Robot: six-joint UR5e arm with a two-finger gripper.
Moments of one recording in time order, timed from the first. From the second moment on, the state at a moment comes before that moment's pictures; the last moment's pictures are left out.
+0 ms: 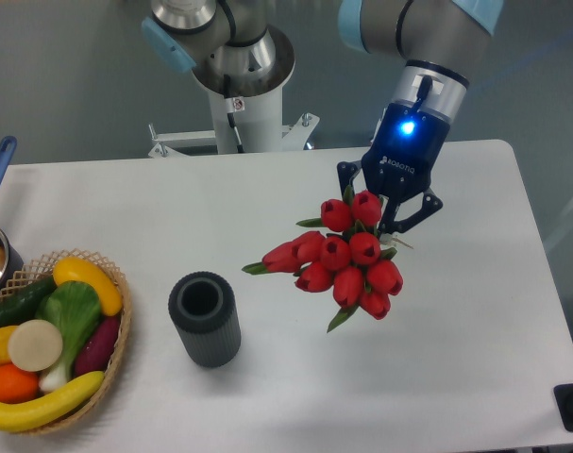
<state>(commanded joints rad) 2.80 -1.72 -1.74 -0.81 0.65 1.10</state>
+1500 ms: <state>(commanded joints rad) 2.77 -1.74 -1.73 -0.78 0.45 1.11</state>
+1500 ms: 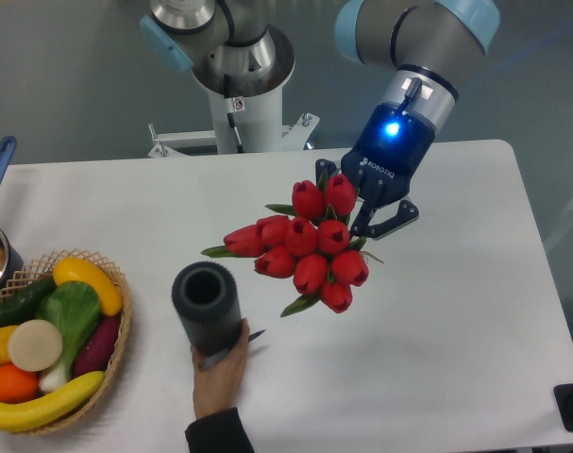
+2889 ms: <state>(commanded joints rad) 2.60 -1.73 -1.81 -0.78 0.12 1.11</state>
